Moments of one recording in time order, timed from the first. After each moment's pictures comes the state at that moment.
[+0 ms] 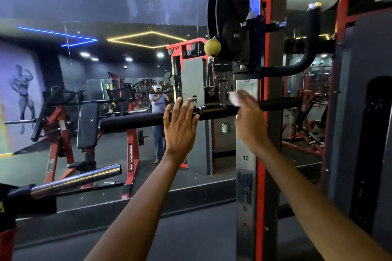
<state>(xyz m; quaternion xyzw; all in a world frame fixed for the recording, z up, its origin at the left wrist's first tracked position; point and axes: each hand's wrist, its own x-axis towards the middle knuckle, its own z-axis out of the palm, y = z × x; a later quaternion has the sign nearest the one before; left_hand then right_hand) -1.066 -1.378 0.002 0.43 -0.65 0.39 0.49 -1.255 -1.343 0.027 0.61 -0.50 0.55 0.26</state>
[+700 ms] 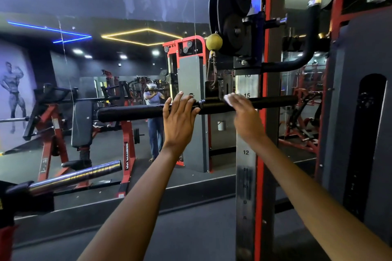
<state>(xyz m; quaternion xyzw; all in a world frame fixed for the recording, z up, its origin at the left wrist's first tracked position) -1.051 -1.374 0.007 0.39 -0.65 0.41 0.51 -1.250 -1.346 0.012 0.68 -0.47 0.49 0.27</state>
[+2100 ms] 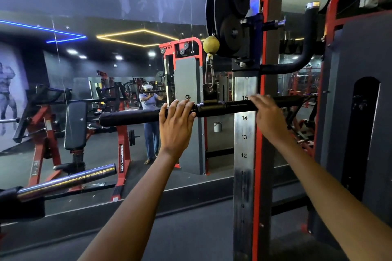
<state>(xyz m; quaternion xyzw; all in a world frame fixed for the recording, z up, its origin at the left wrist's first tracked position) -1.049 -1.382 0.000 0.42 -0.67 0.35 0.50 -1.314 -1.348 0.021 0.64 -0.50 0.47 0.34</state>
